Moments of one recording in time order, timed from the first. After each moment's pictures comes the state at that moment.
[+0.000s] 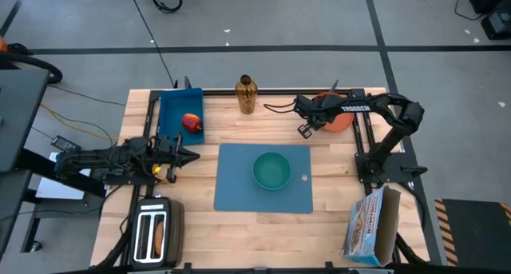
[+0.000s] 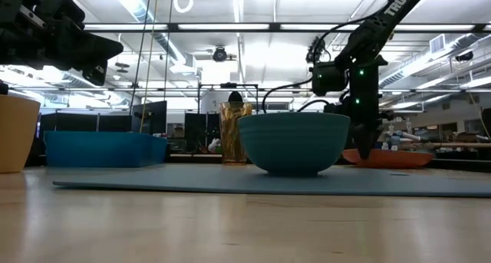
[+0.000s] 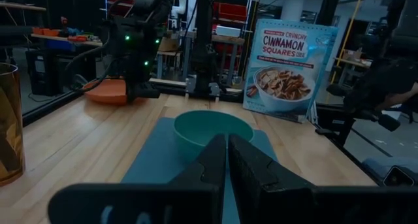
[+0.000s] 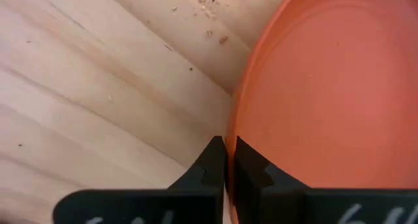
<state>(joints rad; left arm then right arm) 0.03 0.04 0.01 0.07 0.01 -0.15 -0.56 1.63 0.91 -0.73 0.30 0.34</state>
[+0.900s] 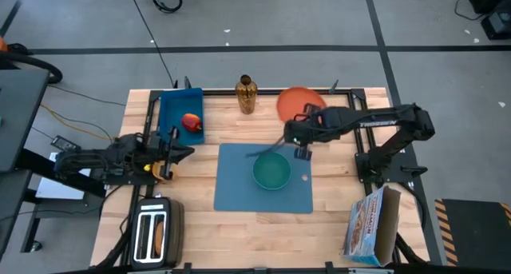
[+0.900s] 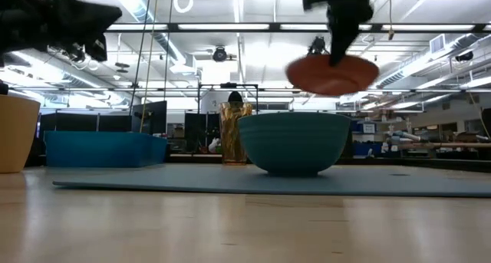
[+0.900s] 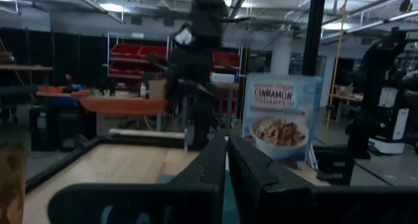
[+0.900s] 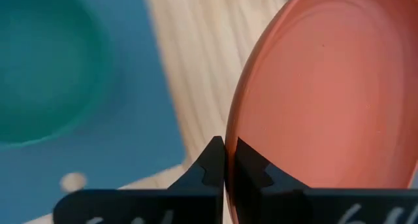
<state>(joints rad) 0.03 0.05 0.05 0.26 0.01 -0.08 0.03 1.53 1.45 -1.23 0.45 0.15</state>
